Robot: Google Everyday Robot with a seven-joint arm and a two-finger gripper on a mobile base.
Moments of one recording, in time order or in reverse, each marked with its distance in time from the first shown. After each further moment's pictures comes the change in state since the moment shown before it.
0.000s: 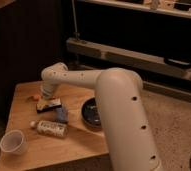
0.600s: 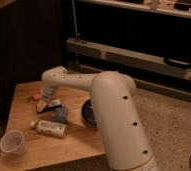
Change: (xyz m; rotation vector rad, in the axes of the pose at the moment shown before) arm 0.004 -0.005 0.039 -0.012 -0.002 -0.025
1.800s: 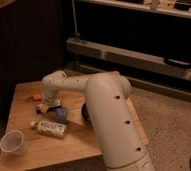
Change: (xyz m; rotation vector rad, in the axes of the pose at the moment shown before) arm 0.024 -0.002 0.015 0.003 0.055 0.028
